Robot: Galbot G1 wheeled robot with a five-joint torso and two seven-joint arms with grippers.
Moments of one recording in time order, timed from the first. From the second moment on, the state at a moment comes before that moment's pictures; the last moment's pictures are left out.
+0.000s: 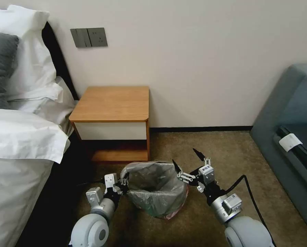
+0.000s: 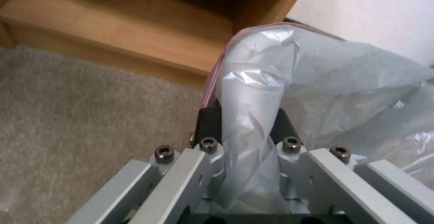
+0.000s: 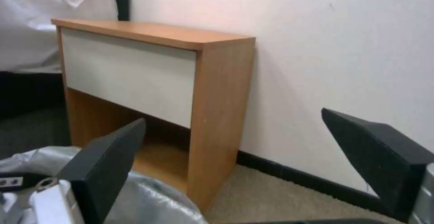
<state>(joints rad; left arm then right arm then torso) 1.53 -1.33 -0.39 -2.03 -0.64 0.39 -0.23 -1.59 1.31 0.41 2.12 0.00 0.04 -0.22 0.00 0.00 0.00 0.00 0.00</state>
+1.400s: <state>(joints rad) 1.59 -1.36 -0.40 -2.01 -0.44 0.11 -0.10 -1.61 1.36 0.31 2.11 -0.04 0.01 0.04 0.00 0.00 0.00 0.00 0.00</state>
